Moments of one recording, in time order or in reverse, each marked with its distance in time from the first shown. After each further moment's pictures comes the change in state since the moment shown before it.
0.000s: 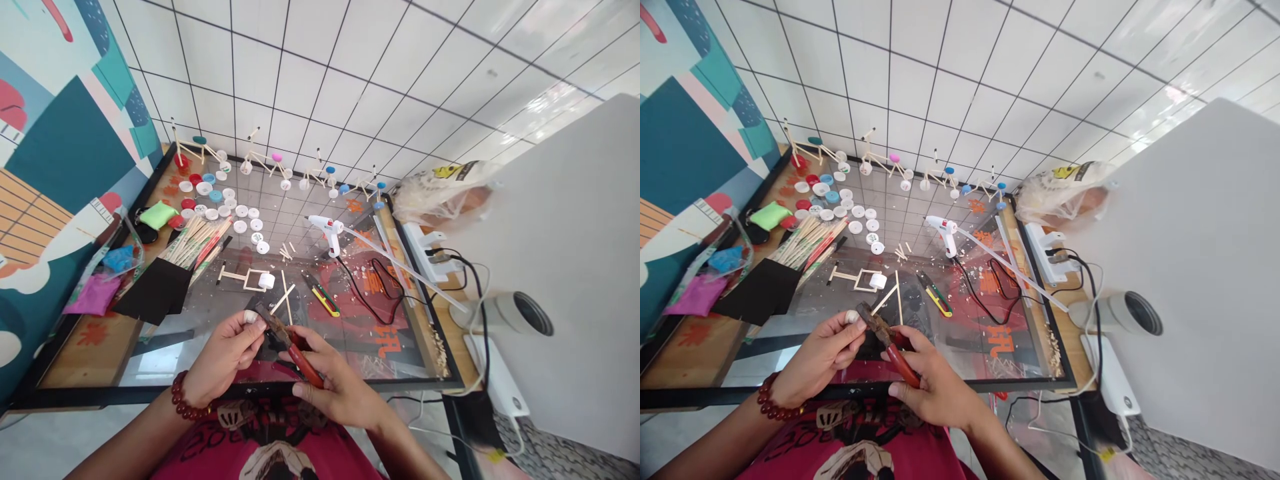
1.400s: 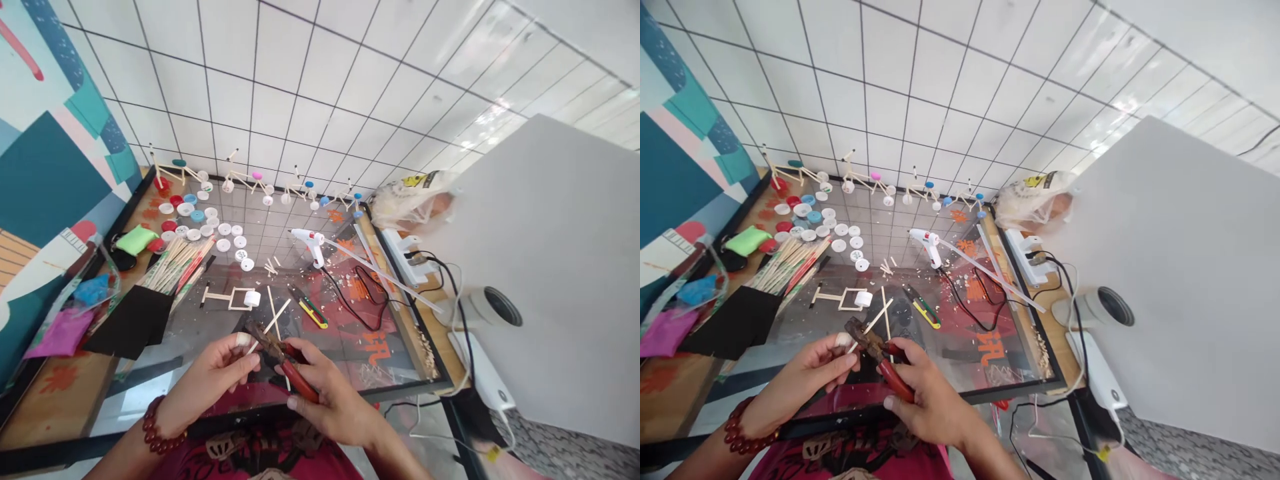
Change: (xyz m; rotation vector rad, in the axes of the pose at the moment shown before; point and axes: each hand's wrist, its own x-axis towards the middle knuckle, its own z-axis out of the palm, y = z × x) left_hand 0.005 0.007 -0.020 0.461 -0.137 0.066; right_hand -0.002 -0.006 -0.006 -0.075 0.077 0.042
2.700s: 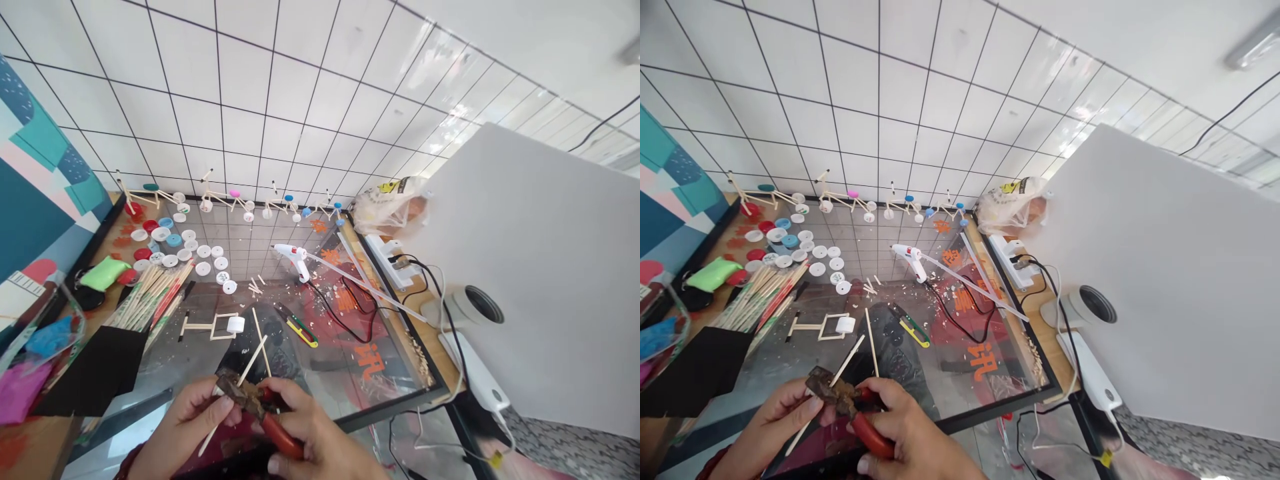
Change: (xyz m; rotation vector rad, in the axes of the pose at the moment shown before) left_hand 0.002 -0.003 -0.011 0.166 -0.080 0.148; right_hand -0.001 0.008 0.011 0.195 -0.067 -0.001
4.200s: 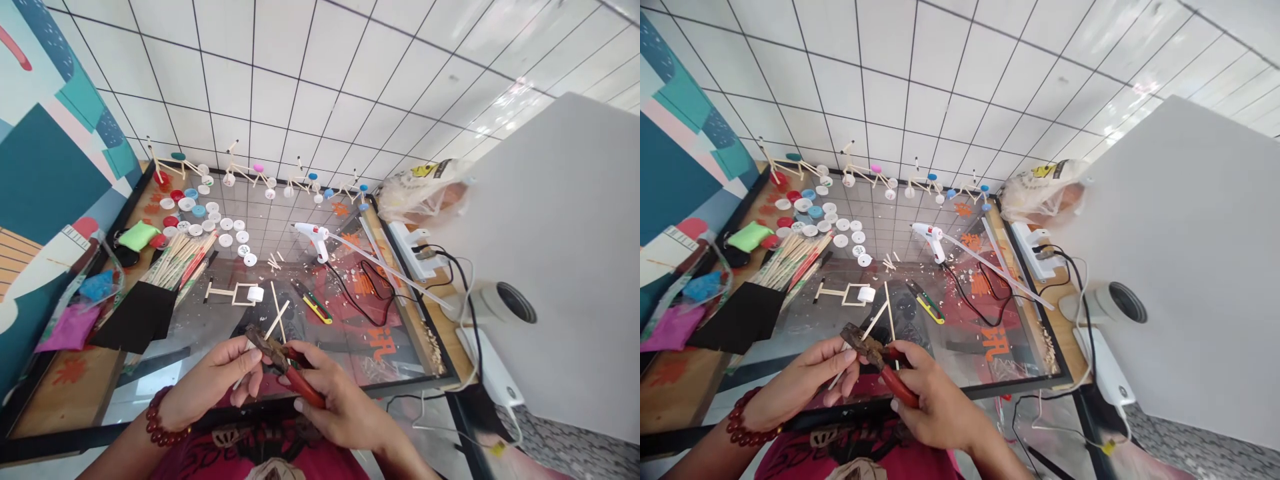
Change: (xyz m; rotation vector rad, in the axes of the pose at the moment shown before) left_hand -0.005 0.026 0.013 -0.301 -0.141 -0.228; right_hand -0.003 -0.020 -0.009 -0.255 0.009 0.020
